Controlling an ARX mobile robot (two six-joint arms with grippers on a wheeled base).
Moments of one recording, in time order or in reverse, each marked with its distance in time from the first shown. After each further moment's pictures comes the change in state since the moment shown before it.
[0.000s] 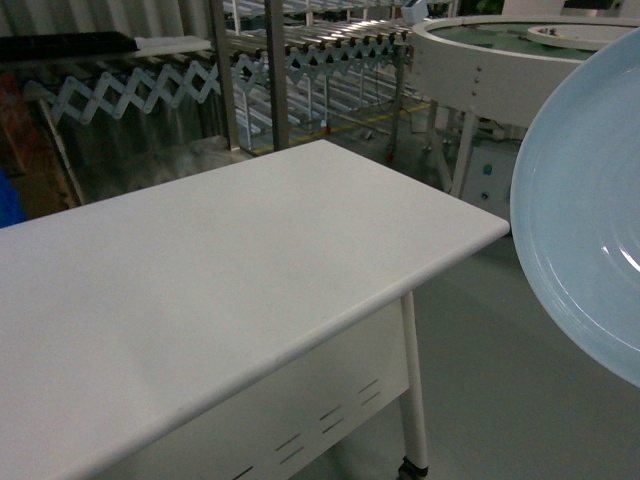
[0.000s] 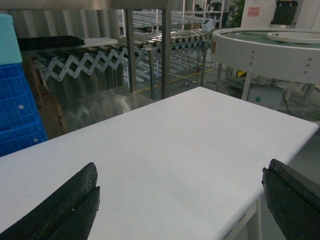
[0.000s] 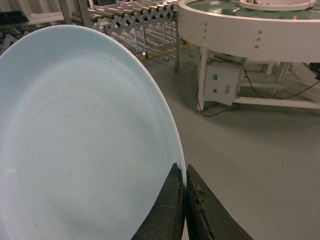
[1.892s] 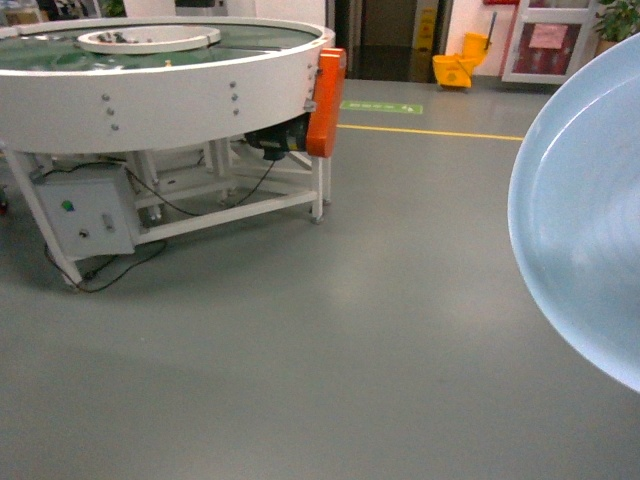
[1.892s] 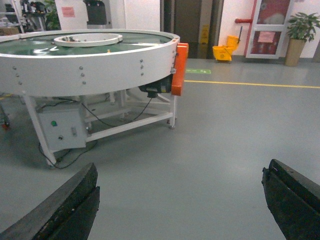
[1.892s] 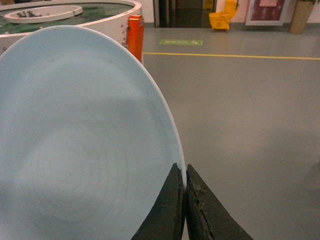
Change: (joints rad) left arm -0.001 0.000 0.000 0.002 0.000 0.000; right arm 0.001 0.000 0.000 0.001 -0.006 0.000
